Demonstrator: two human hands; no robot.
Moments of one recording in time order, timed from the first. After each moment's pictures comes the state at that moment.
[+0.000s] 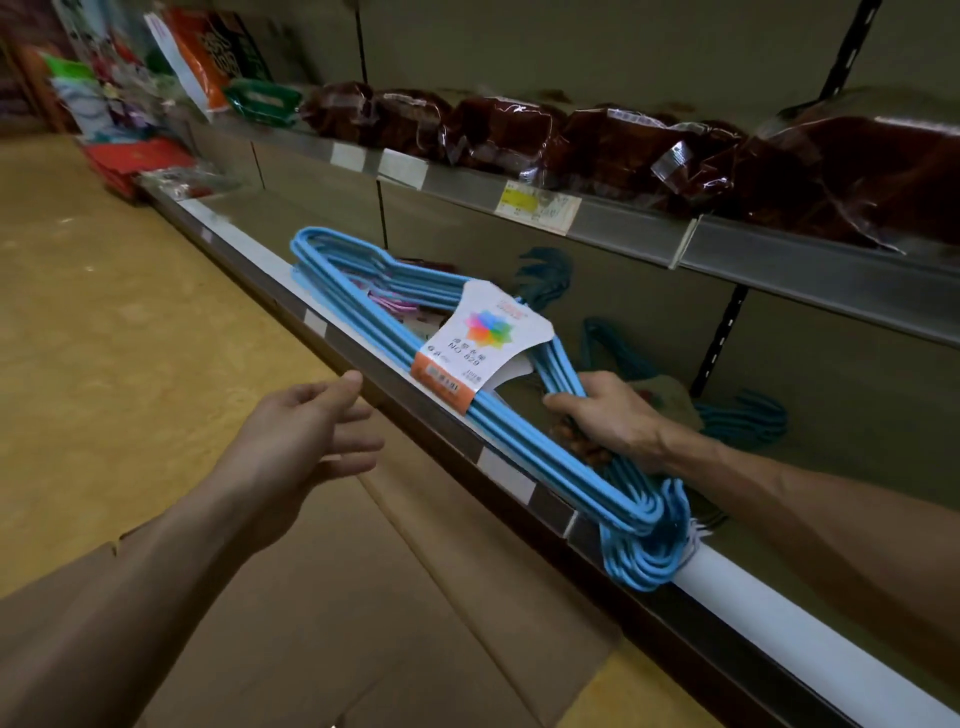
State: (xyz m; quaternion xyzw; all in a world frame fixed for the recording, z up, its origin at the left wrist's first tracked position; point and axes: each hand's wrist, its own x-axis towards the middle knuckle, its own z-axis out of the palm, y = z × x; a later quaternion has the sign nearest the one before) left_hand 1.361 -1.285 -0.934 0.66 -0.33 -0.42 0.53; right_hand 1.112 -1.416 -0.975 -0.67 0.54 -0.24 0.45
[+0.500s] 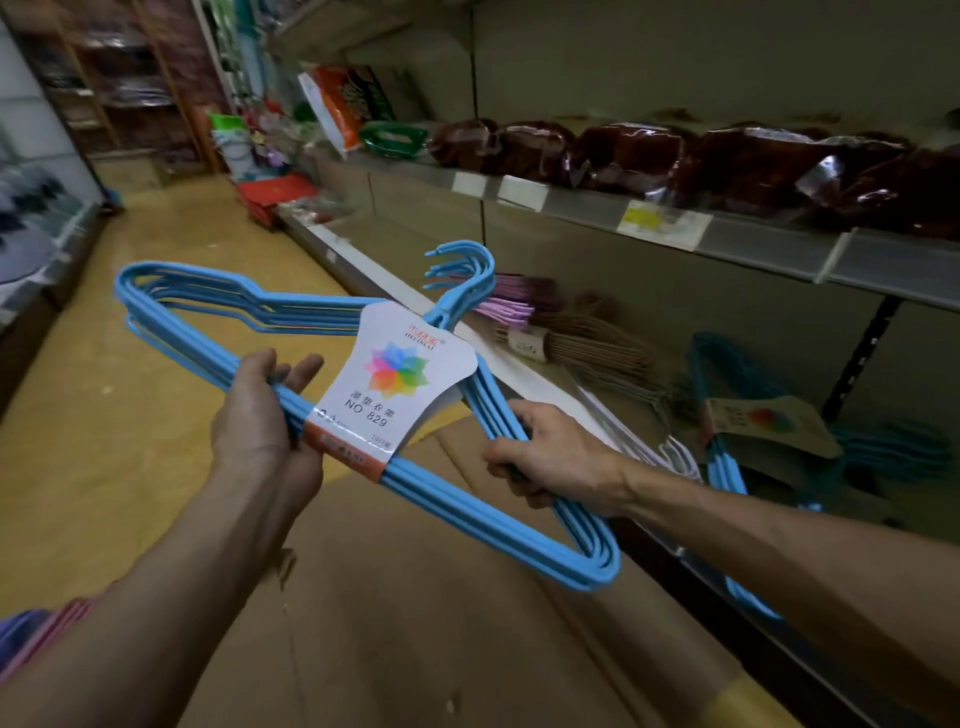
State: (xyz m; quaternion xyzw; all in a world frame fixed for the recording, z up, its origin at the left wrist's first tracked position) left_hand 1.447 -1.242 -0.906 0.49 -0.05 -0.34 0.80; right_hand 1.244 -1.337 -0.959 -0.73 0.34 -0.20 0.56
